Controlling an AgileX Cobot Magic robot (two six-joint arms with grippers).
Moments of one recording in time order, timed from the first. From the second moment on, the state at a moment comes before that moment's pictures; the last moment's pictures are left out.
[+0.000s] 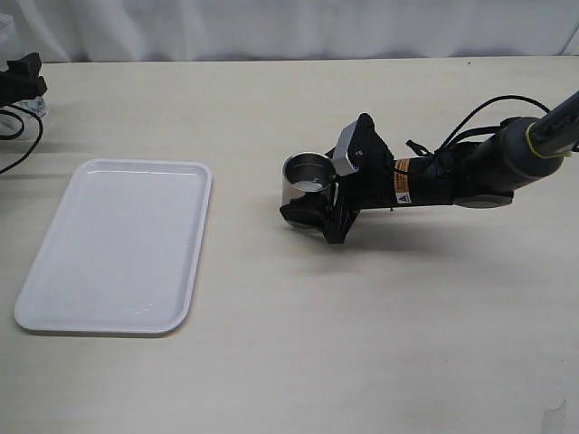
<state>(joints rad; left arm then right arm) 0.25 2.34 -1.22 0.41 -0.90 -0.25 0.19 2.26 -1.09 -1.28 -0.92 0.51</state>
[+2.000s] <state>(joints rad) 0.25 2.08 -0.79 0.32 -1.14 -0.10 0.19 2.26 -1.09 -1.28 -0.92 0.50</state>
